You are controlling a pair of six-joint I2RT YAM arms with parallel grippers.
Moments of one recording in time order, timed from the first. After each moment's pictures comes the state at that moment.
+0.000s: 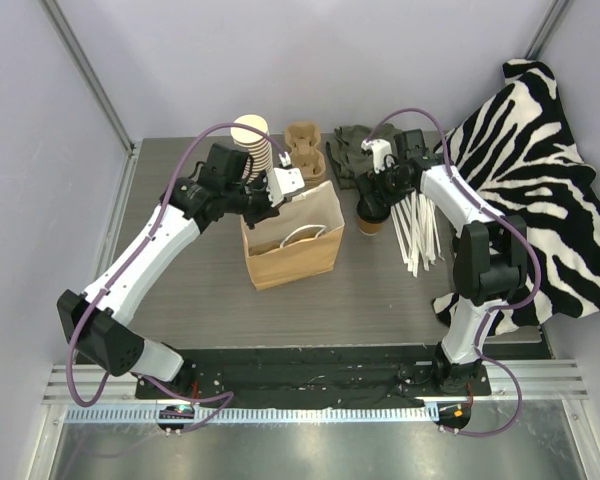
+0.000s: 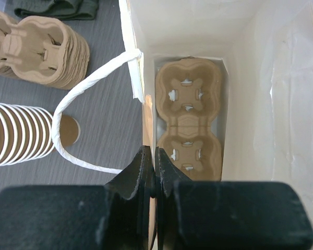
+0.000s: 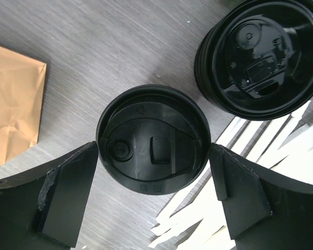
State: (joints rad) left arm -0.53 1.45 1.49 -0.79 0.41 0.66; right arm 0.19 1.86 1.54 -0.69 -0.31 -0.34
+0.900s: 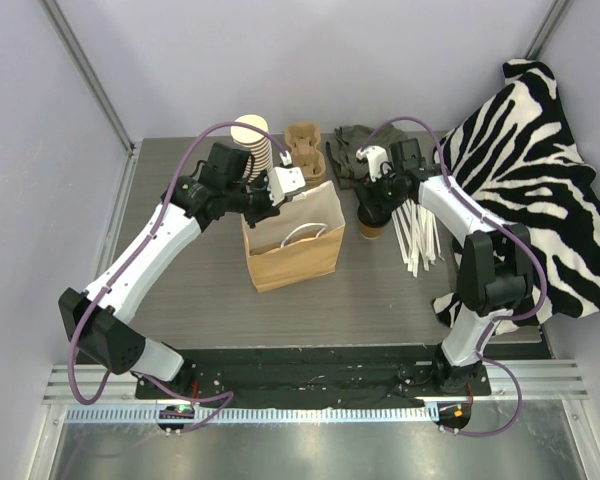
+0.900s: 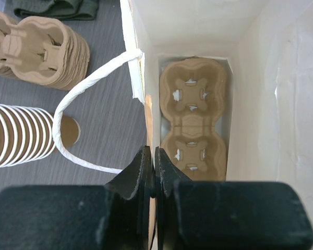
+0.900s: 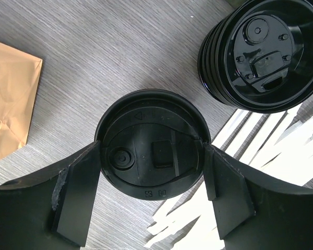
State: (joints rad) left arm -0.53 1.46 1.50 -0.79 0.41 0.65; right arm 0.23 1.78 1.41 -0.59 -0.25 -0.37
